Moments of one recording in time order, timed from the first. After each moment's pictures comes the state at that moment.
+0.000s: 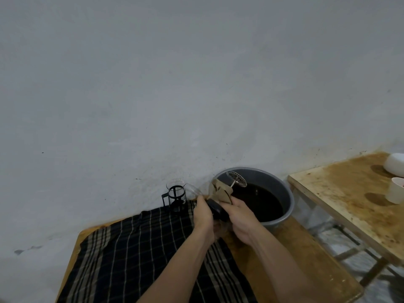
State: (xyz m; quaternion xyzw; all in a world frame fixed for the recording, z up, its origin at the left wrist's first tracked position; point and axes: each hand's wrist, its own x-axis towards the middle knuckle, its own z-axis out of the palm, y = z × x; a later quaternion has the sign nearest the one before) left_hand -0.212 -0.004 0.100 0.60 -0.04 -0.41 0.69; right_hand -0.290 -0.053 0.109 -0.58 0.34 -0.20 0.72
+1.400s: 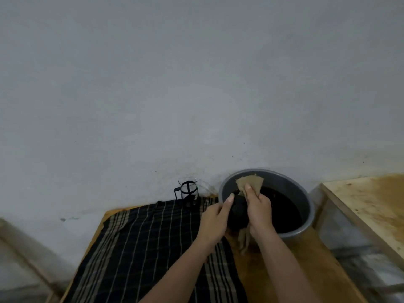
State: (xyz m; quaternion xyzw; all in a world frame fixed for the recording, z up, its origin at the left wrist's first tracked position) left_hand -0.241 -0.022 0.090 0.74 -0.26 -0.24 0.57; right_hand -0.294 -0.121 0.095 -0.54 0.39 -0.35 0.66
